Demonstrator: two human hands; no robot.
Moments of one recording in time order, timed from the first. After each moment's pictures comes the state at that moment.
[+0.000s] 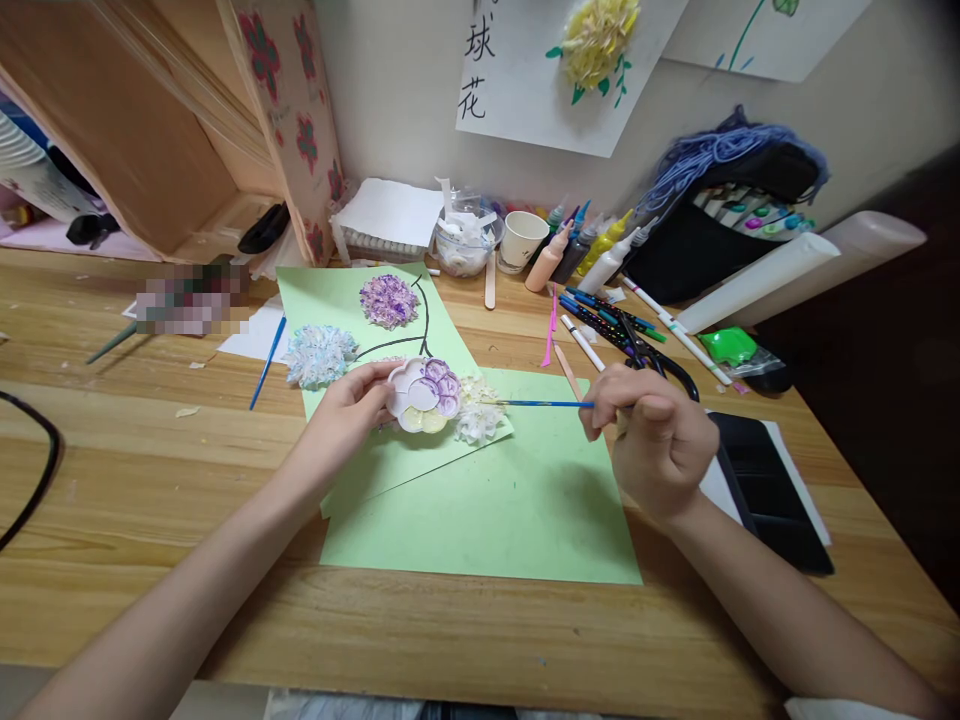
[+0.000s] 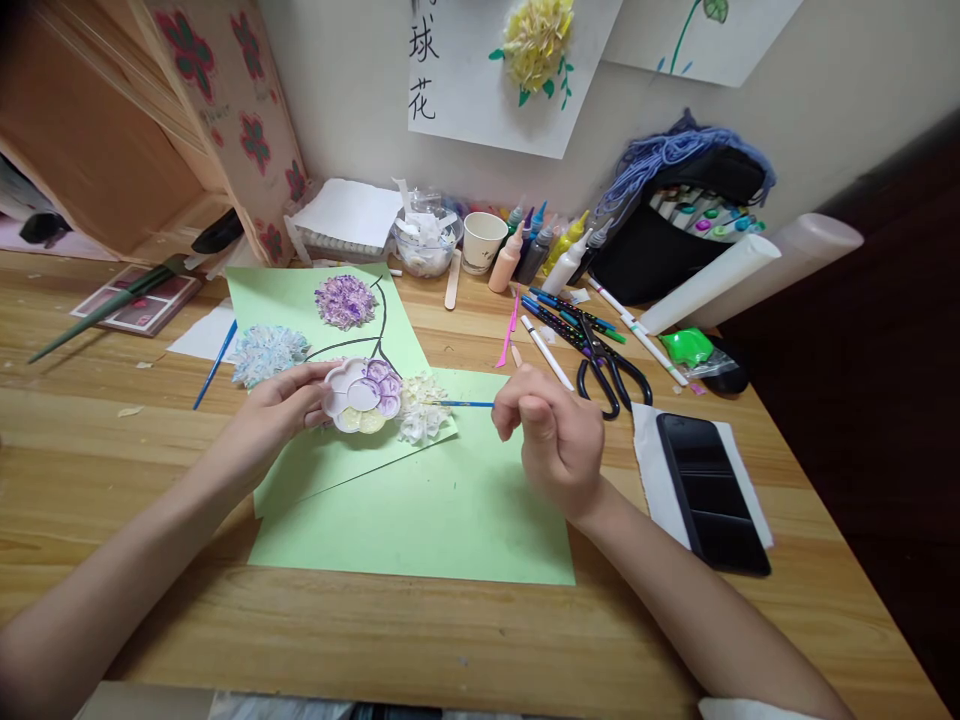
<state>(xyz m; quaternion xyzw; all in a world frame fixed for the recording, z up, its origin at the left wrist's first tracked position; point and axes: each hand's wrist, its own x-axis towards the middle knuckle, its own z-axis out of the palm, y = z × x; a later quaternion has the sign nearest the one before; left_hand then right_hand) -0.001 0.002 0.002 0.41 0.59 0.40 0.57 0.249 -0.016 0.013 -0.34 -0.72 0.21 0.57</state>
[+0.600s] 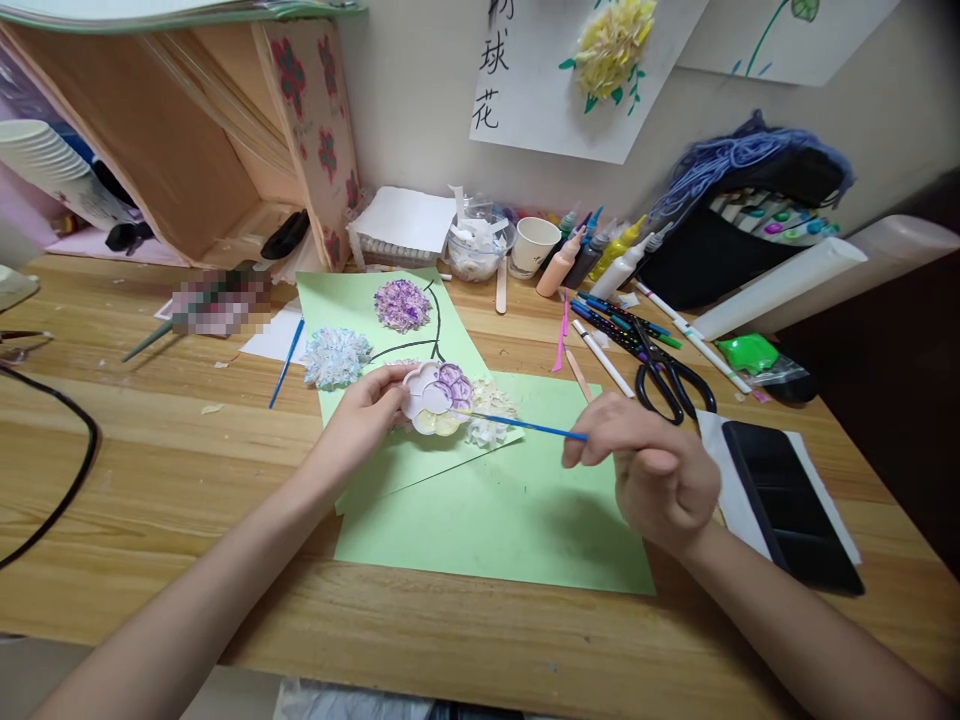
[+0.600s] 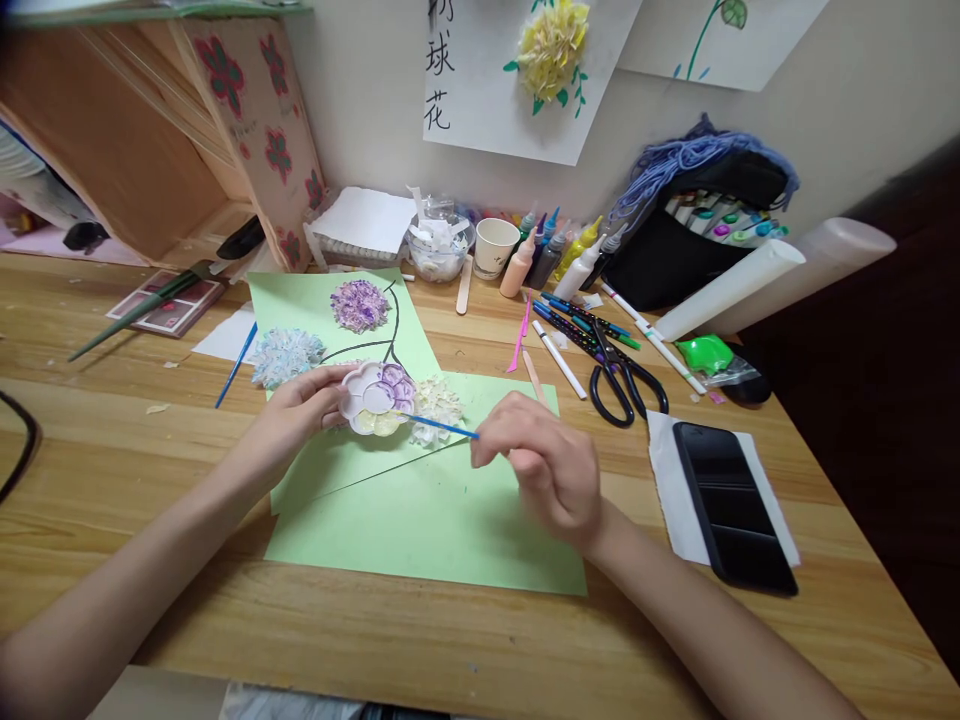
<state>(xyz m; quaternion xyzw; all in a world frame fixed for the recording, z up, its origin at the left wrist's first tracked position) -0.001 0.002 0.000 0.42 0.59 0.40 0.57 0.242 -0.027 0.016 -0.27 -0.77 0.27 0.52</state>
